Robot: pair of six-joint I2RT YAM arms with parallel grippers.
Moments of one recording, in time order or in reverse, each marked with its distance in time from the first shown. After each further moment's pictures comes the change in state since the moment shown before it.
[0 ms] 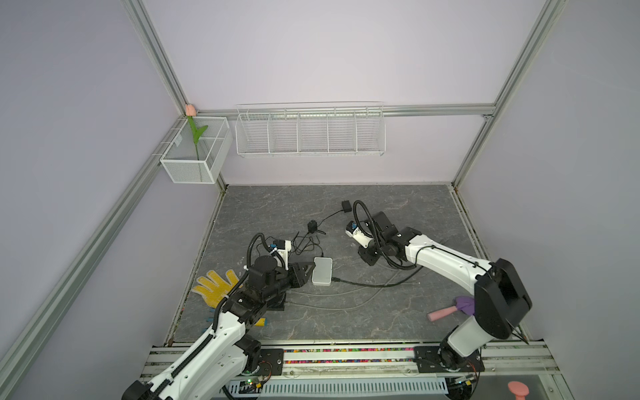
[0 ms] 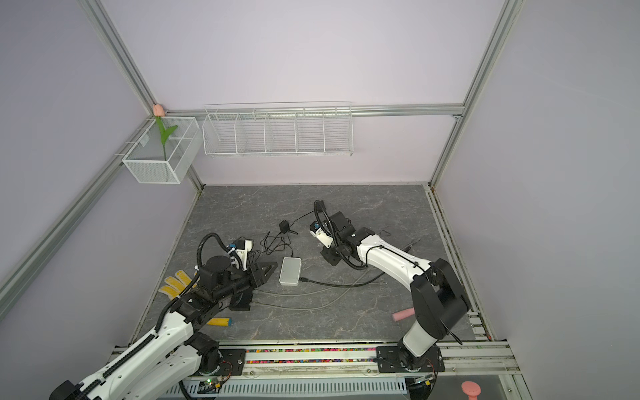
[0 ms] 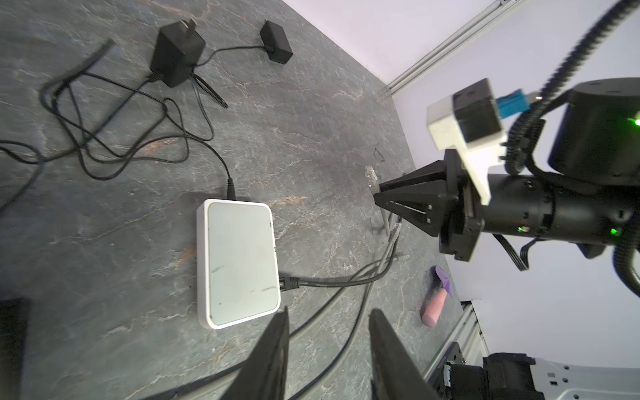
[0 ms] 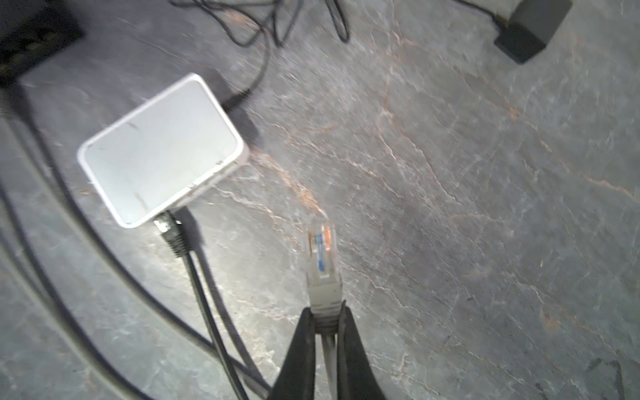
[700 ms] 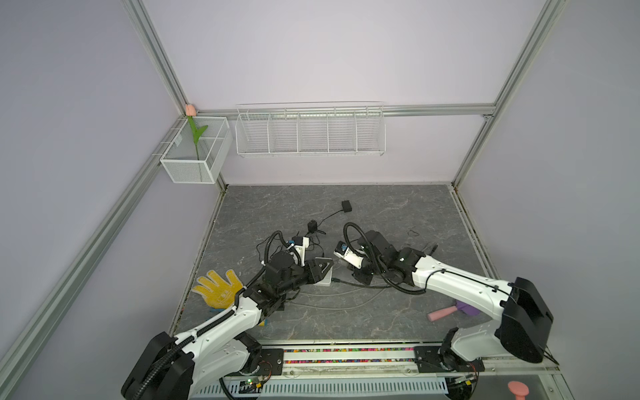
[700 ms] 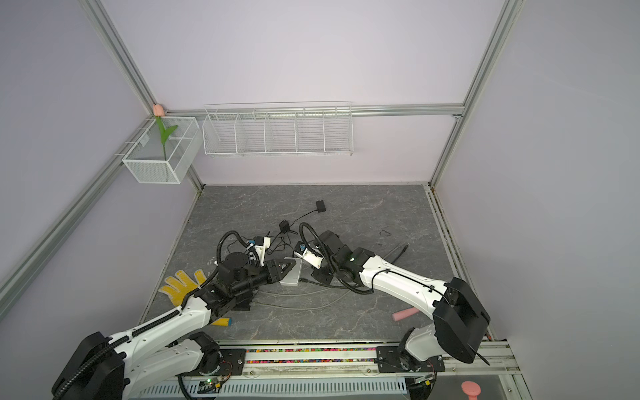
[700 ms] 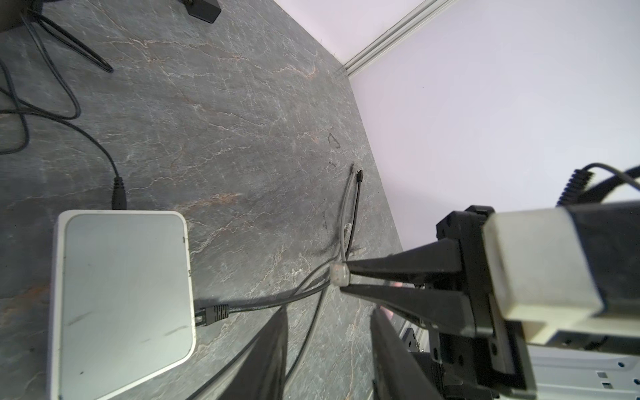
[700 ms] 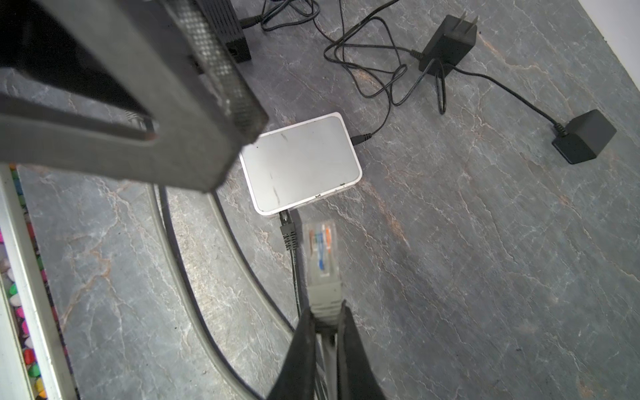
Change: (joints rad) left arm -0.116 0.250 0.002 0.335 0.037 -0.118; right arm 0.199 -0.140 -0.125 0.085 0.014 -0.039
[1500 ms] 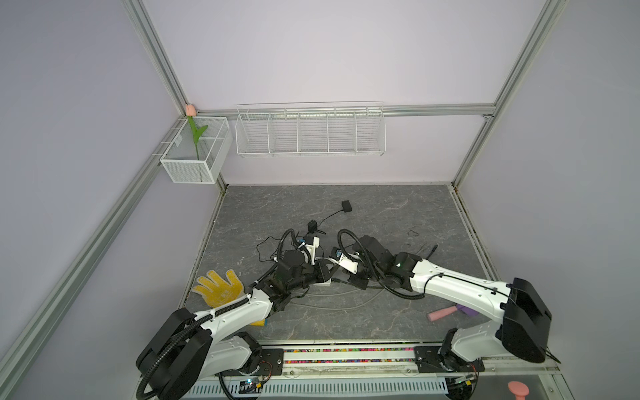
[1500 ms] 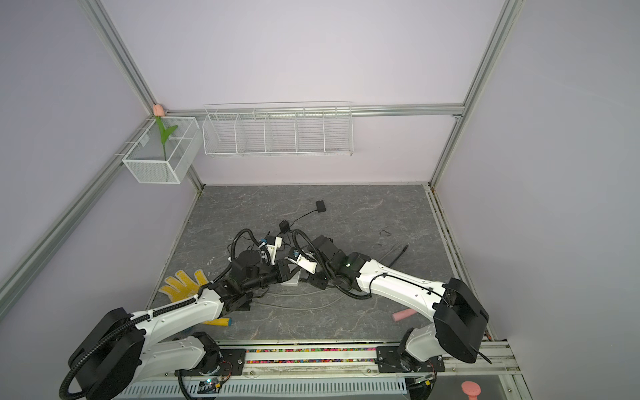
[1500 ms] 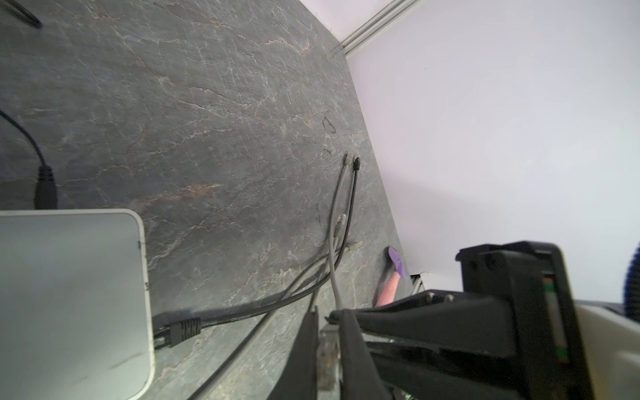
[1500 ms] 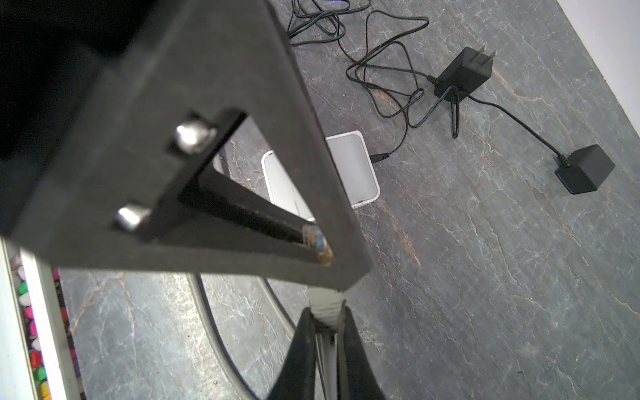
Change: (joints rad) left arm -0.068 0.152 0.042 0.094 -0.014 -0.026; right arm 0.060 0.000 -0.001 0.024 0.037 -0.011
